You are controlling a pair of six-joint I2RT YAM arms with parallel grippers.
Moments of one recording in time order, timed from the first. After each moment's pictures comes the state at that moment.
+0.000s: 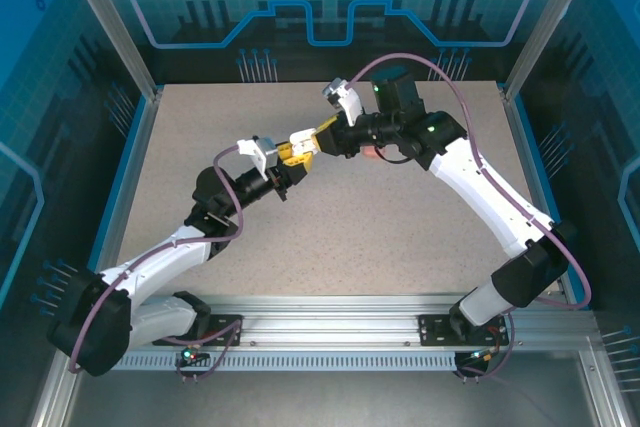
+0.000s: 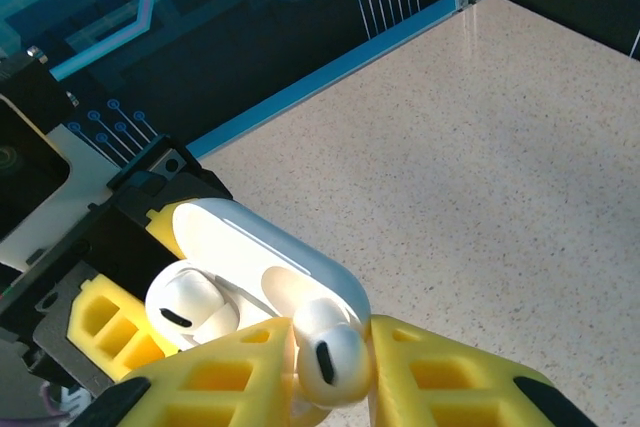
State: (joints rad) left arm -0.47 1.14 0.58 0.80 0.45 -0.16; right arm 0.59 1.54 1.64 -0.64 -0.58 -0.02
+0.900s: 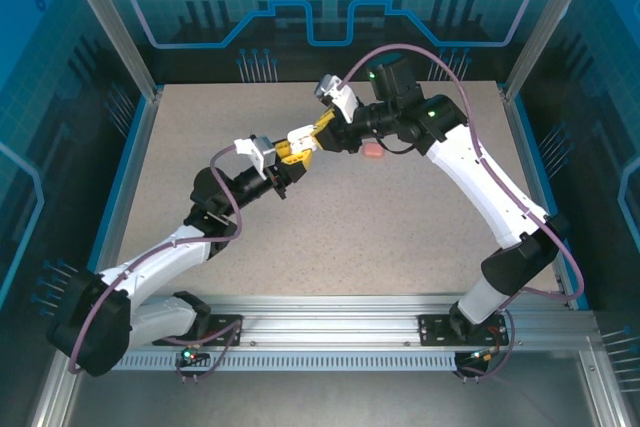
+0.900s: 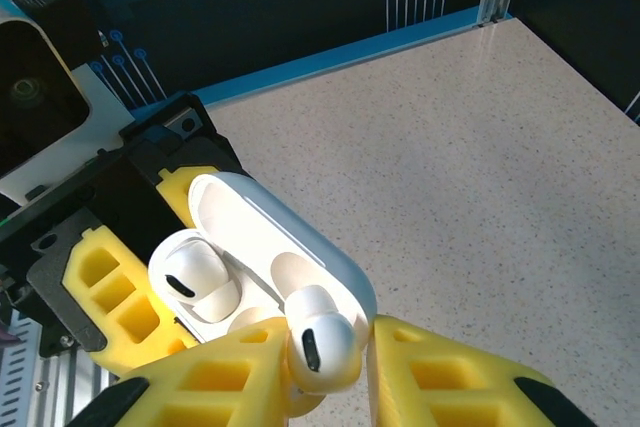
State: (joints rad) left arm -0.47 1.14 0.58 0.83 0.45 -0.16; right arm 0.60 1.63 1.84 -0.86 -0.59 -0.29
